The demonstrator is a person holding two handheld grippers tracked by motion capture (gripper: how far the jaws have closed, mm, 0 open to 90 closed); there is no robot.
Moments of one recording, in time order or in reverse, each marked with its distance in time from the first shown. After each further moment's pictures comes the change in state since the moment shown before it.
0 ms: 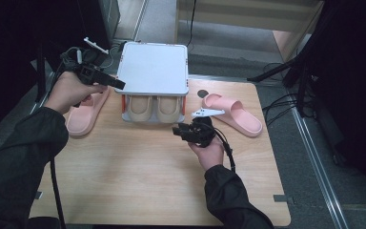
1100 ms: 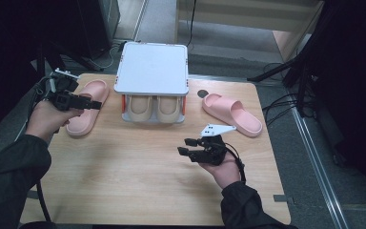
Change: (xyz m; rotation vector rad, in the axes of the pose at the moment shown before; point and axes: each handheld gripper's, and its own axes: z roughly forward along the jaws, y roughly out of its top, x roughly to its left) left arm 0.044 -0.095 0.003 -0.046 0.086 -0.105; right arm 0.023 -0.028 -0.048 0.032 0.095 -0.115
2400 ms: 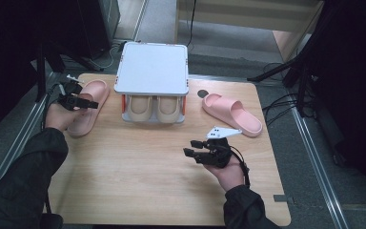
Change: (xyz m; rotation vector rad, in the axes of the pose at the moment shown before) left arm 0.071 -0.006 0.079 0.041 0.159 -0.112; right arm -0.007 -0.015 -0.009 -0.001 -0.047 0.036
